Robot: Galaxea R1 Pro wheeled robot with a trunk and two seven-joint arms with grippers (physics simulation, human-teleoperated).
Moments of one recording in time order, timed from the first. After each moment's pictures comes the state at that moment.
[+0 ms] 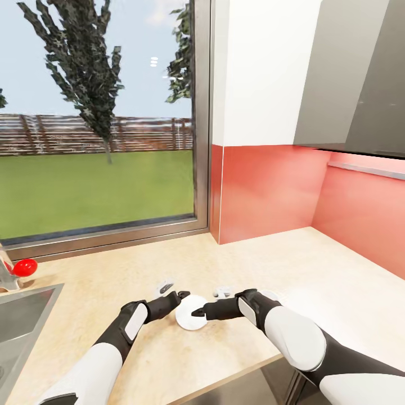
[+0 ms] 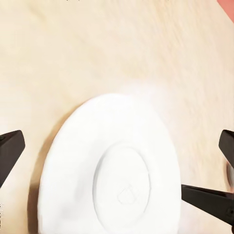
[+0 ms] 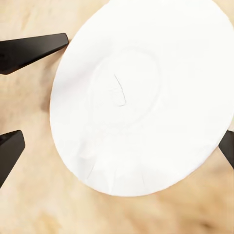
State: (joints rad) left arm -0.70 -0.12 0.19 -0.51 0.38 0.51 -0.30; right arm -0.98 0.17 -0.66 -0.02 0.71 0.41 0.62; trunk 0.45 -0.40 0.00
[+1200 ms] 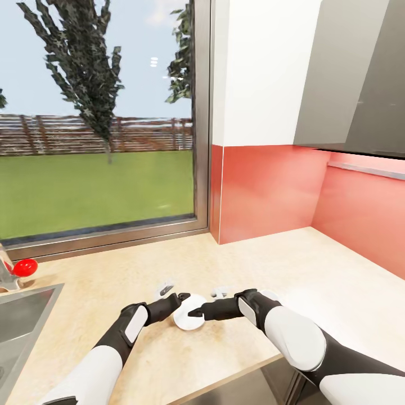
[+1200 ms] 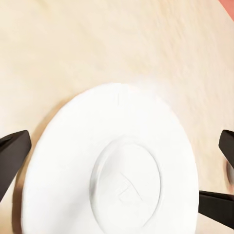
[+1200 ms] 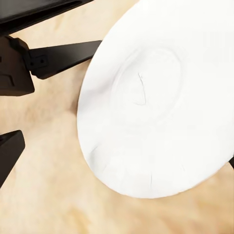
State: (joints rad) left arm -0.69 -0.13 0.20 -0.52 0.39 0.51 -0.30; right arm -0.98 0.17 -0.65 -0.02 0.71 0.41 0.72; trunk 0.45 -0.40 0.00
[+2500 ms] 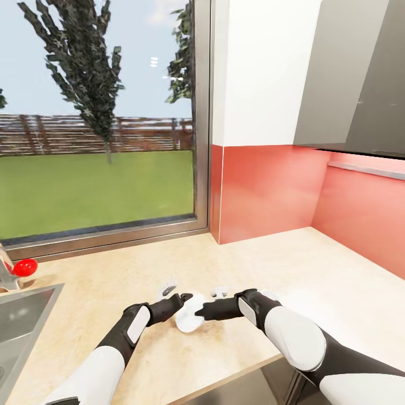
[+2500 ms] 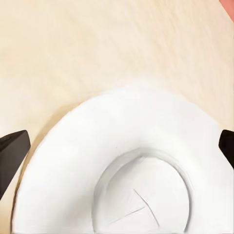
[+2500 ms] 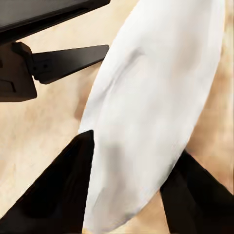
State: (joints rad) left arm -0.68 -0.14 0.20 -0.52 0.39 0.51 -0.30; right arm -0.98 0.17 -0.66 -0.02 0.71 0.41 0.72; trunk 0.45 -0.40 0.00
